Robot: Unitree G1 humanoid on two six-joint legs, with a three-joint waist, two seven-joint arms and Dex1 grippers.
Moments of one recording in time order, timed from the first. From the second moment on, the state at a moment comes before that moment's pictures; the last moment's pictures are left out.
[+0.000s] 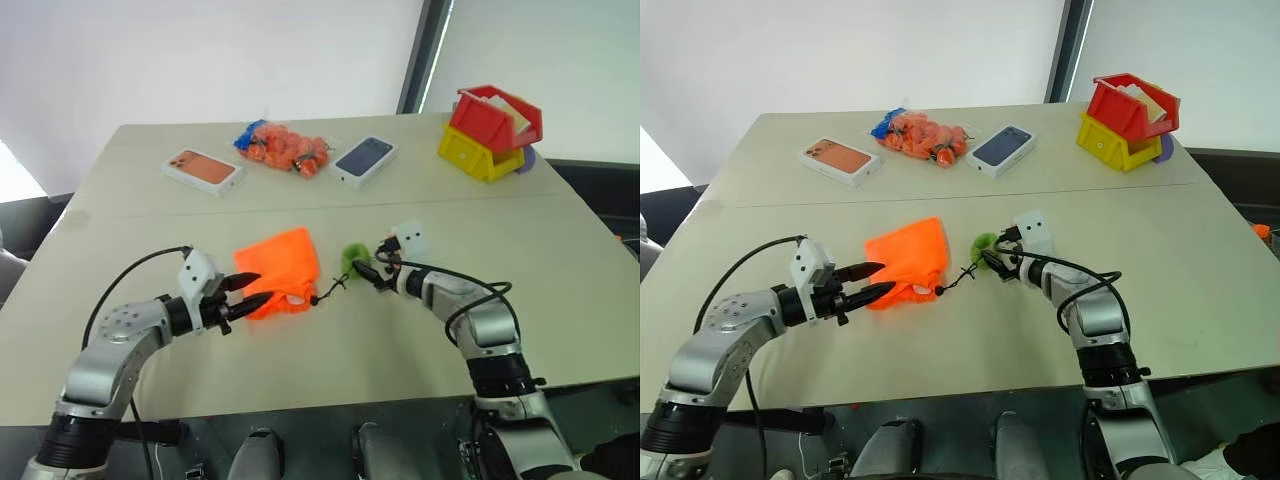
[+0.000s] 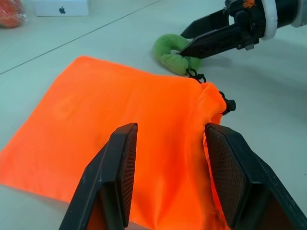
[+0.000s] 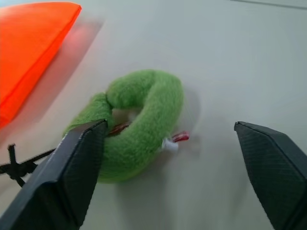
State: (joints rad) left arm -0.12 0.61 0.05 -0.24 -0.44 0.40 -0.87; right arm -0.46 -0.27 0.02 0.02 0.21 0.77 0.41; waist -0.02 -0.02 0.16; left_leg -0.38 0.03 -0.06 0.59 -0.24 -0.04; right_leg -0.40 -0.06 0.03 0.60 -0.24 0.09
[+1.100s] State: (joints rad) left arm -0.32 0.58 0.06 -0.06 -0.56 0.52 -0.98; right arm -0.30 -0.25 -0.16 -0.34 0.51 0.76 0.44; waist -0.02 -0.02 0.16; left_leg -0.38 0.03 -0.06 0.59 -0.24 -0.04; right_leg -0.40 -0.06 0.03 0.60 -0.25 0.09
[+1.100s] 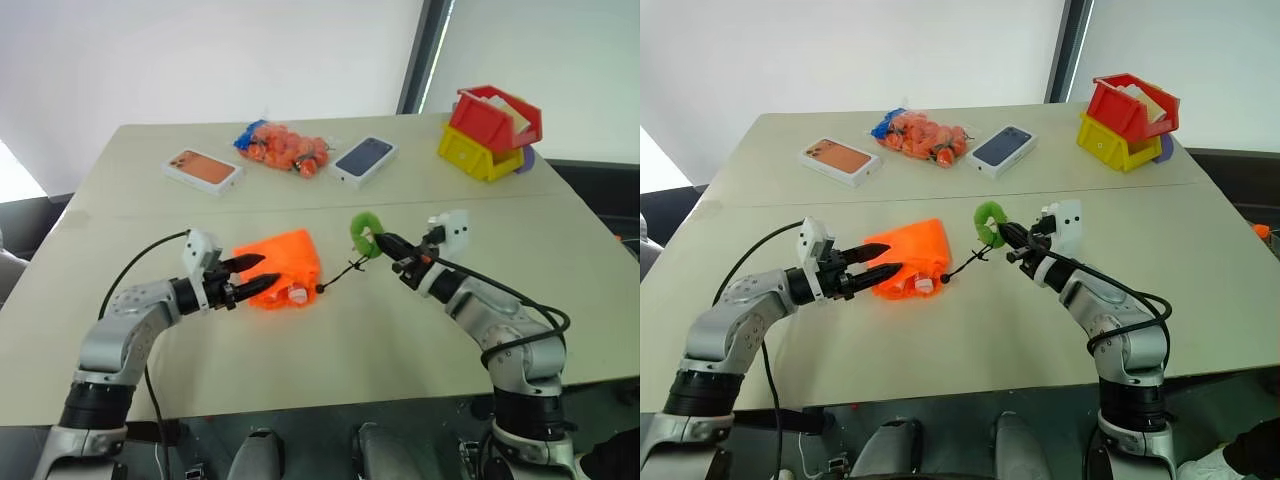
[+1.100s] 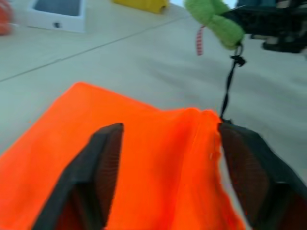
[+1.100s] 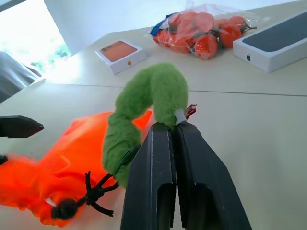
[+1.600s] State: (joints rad) left arm -0.62 0.58 -0.16 0.16 -0.45 0.47 -1.23; right arm -0.26 -0.26 -0.18 -0.39 0.60 0.70 0.48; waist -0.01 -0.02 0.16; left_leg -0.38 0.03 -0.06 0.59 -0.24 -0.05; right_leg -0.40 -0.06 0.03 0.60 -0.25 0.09
